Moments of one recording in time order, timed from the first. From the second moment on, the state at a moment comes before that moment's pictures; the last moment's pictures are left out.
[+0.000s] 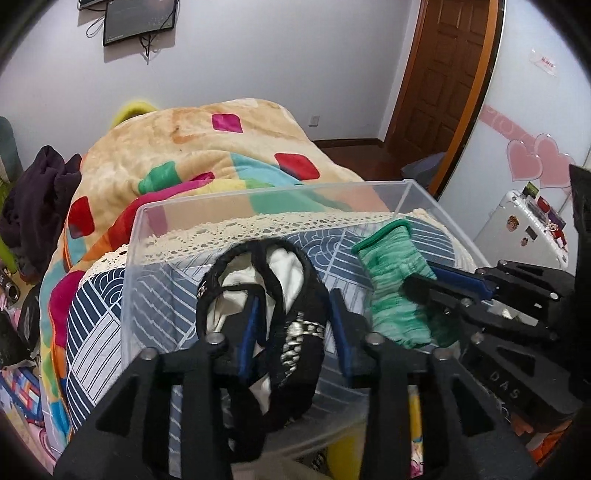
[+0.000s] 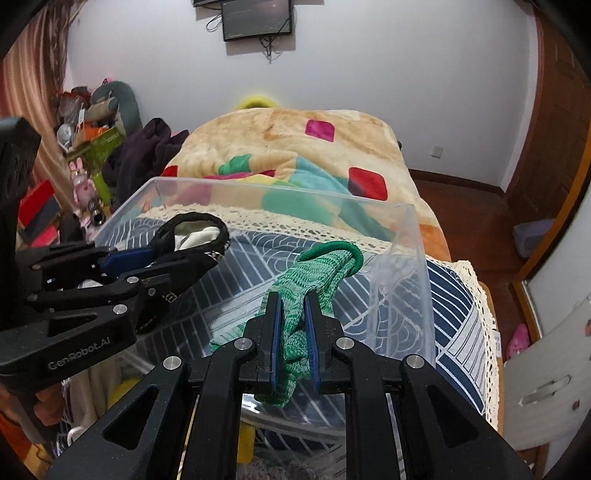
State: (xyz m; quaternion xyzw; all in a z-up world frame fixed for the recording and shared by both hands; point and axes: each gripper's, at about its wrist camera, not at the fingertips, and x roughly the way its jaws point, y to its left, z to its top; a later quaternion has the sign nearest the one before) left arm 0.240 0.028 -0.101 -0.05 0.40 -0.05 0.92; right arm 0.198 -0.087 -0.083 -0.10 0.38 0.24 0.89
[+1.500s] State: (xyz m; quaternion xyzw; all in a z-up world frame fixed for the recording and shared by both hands) left arm 0.111 0.044 -0.149 -0.08 0.40 -0.03 0.91; right arm 0.110 -0.129 -0.119 -0.08 0.37 0.22 0.90
